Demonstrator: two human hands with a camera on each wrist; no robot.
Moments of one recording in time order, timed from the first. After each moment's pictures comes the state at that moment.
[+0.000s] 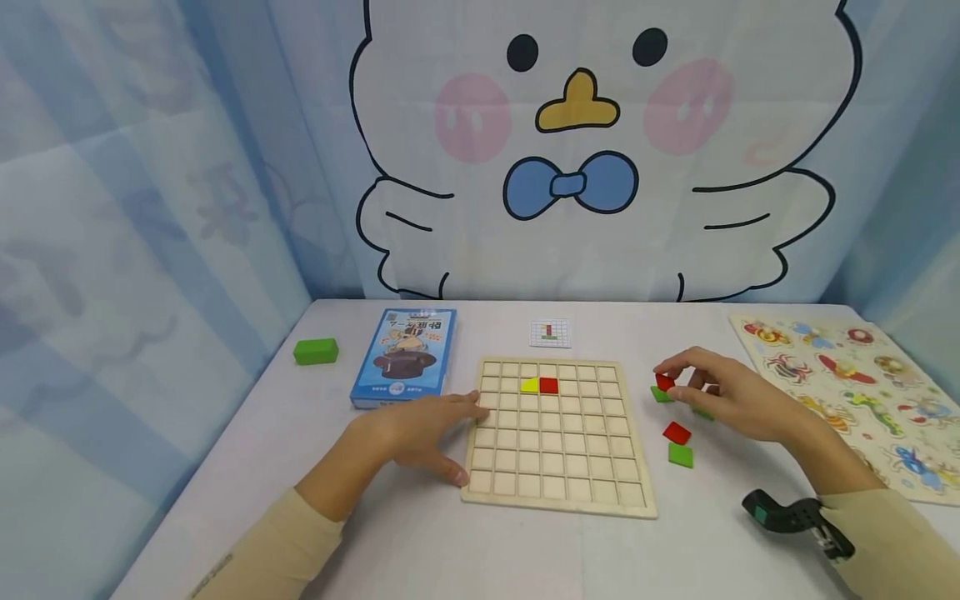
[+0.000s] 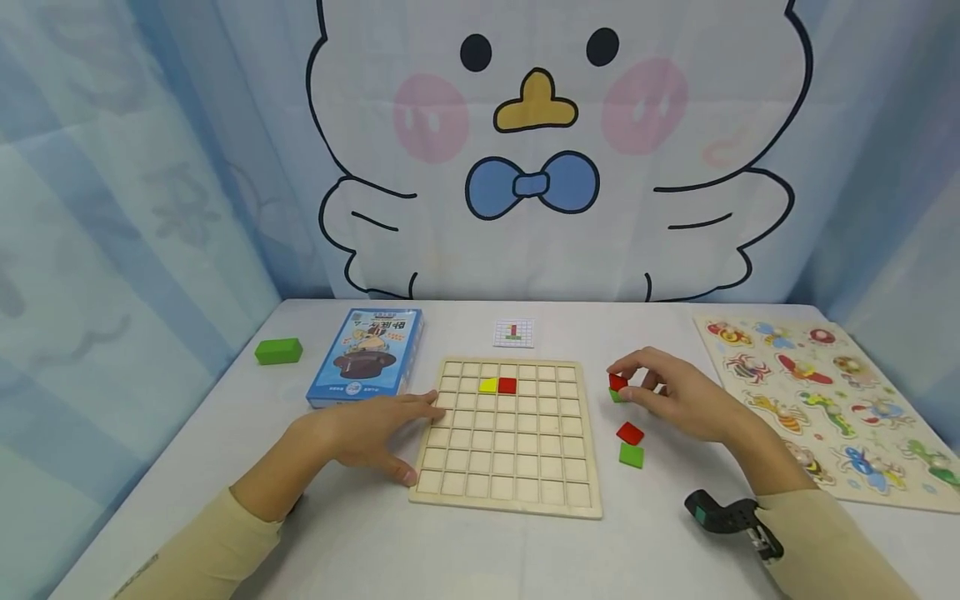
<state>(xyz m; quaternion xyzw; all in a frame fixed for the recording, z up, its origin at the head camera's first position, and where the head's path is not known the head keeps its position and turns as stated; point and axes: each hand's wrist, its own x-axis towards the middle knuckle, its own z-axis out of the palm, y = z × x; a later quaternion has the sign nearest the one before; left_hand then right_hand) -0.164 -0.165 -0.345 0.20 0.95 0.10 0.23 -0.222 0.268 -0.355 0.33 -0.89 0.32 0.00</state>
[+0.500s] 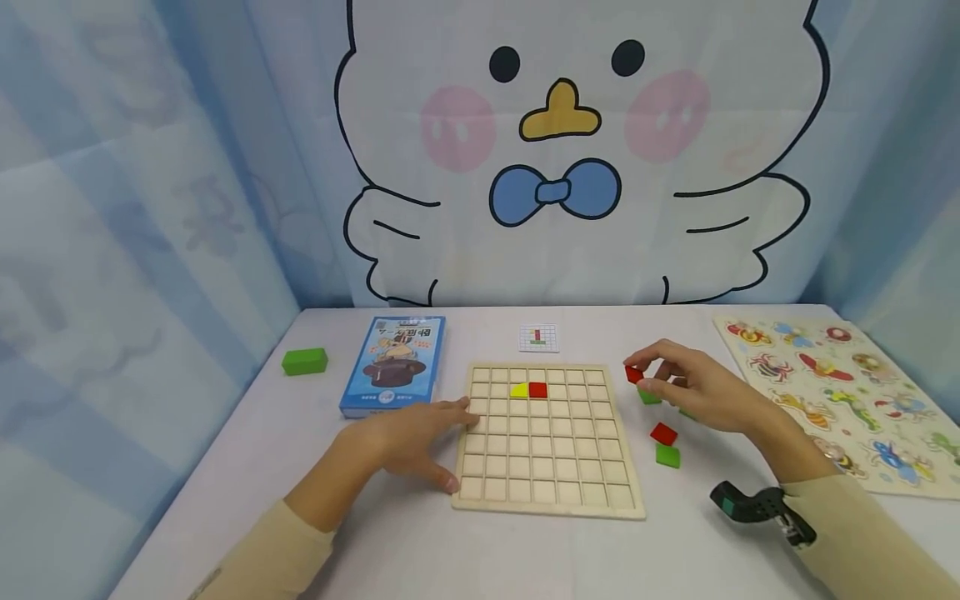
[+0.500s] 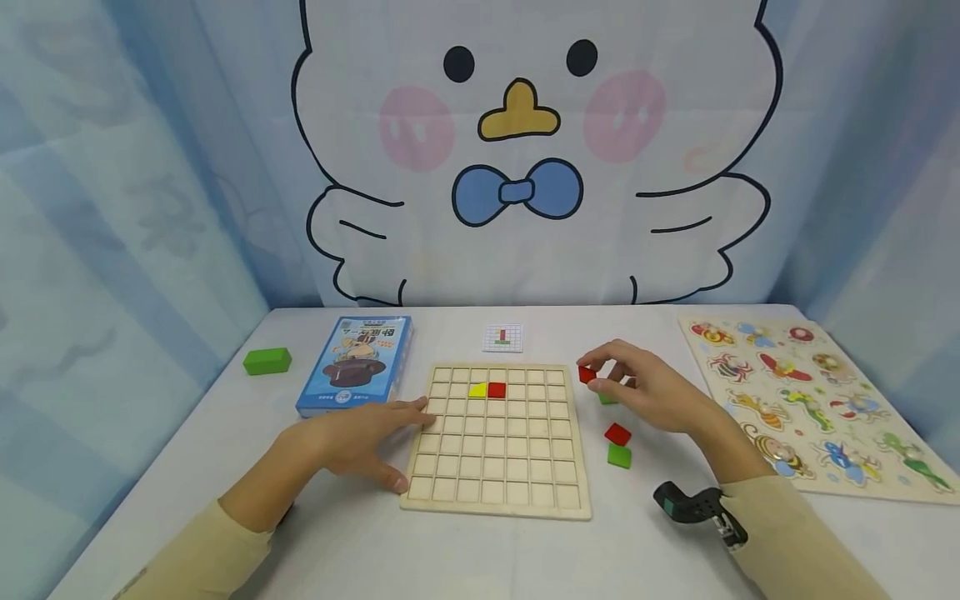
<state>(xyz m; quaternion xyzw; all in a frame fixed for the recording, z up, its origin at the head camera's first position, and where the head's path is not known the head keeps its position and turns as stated) -0.161 -0.163 -0.341 0.20 0.94 0.11 0.23 -0.224 0.248 -0.347 0.33 -0.87 0.36 -0.01</state>
